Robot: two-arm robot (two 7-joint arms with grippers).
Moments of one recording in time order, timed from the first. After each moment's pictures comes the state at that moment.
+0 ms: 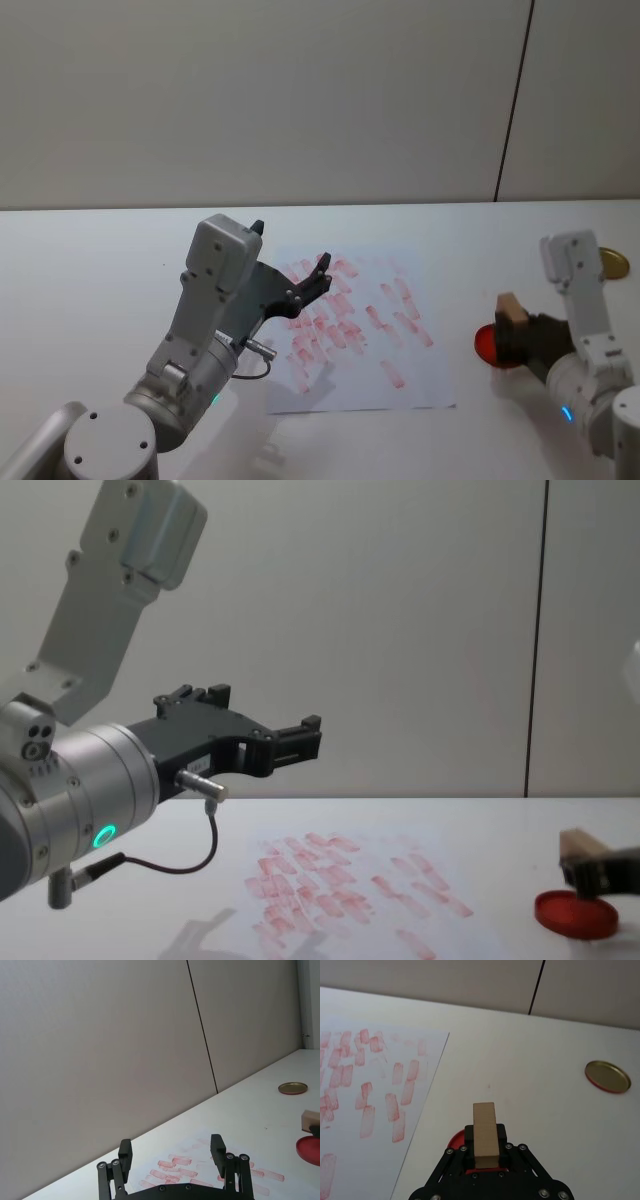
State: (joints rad) left arm -0.24 0.38 0.45 -1.63 -0.20 0.01 -0.01; right arm 0.17 0.13 -0.22 -1.56 0.08 0.51 -0.03
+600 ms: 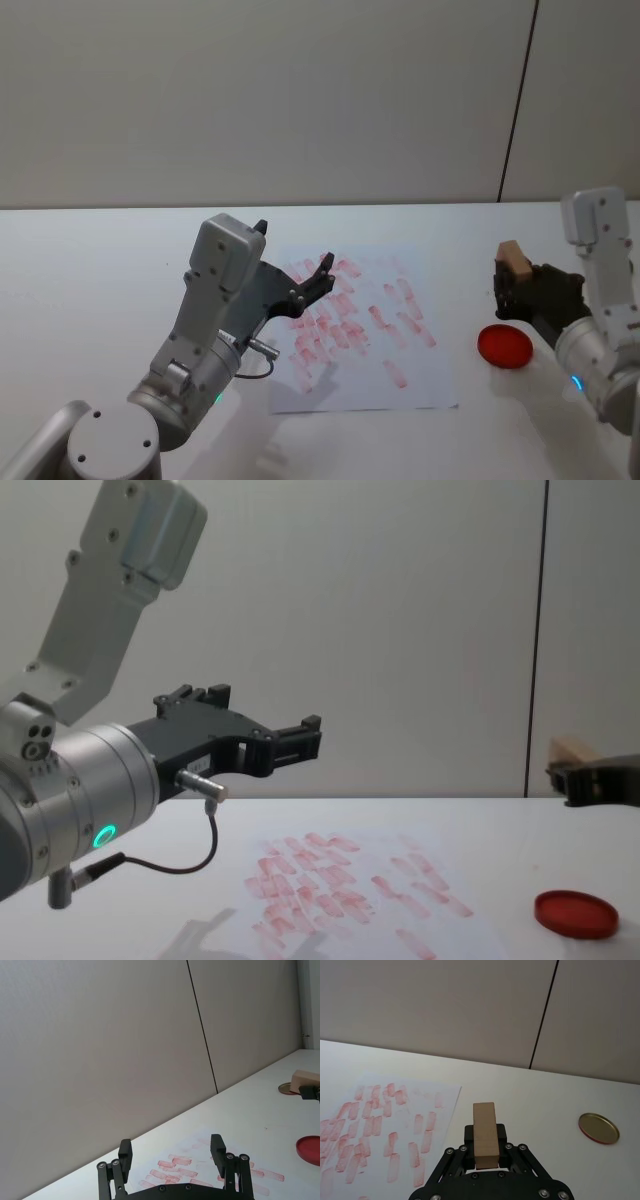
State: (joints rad) left arm -0.24 0.38 0.45 -1.63 -0.20 0.01 -0.01; right arm 0.16 0.14 -0.21 -1.67 0.08 0.43 0.00
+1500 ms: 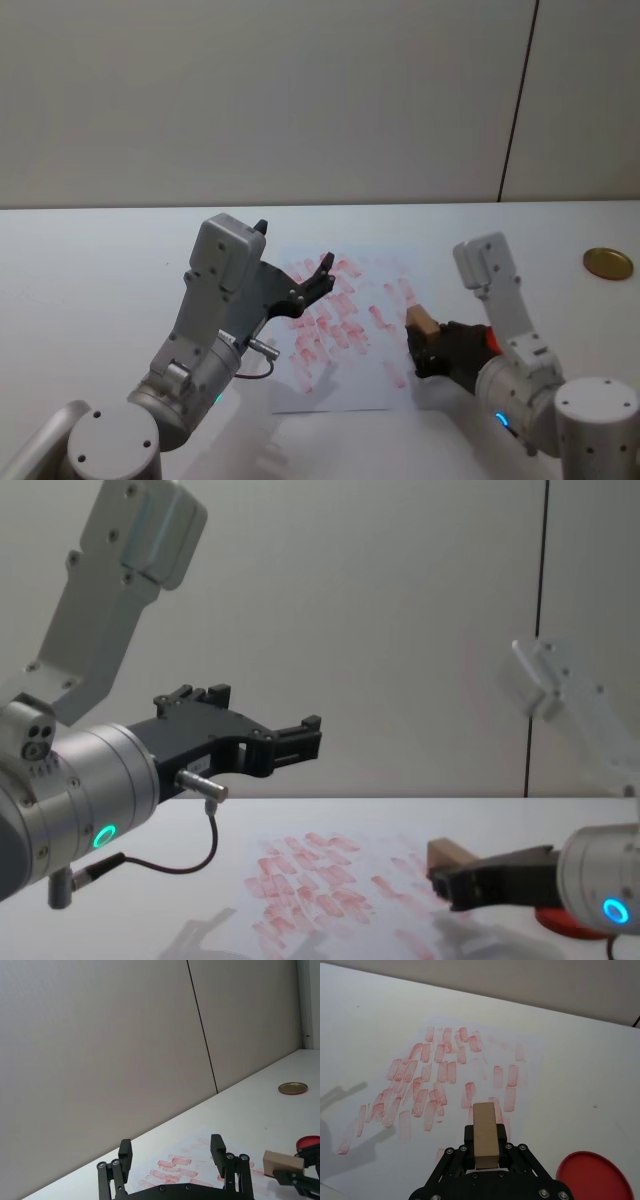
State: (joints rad) left arm -0.24 0.38 0.45 -1.63 -0.20 0.01 -0.01; right arm 0.22 0.06 -0.29 -1.50 0.02 0.51 0.18
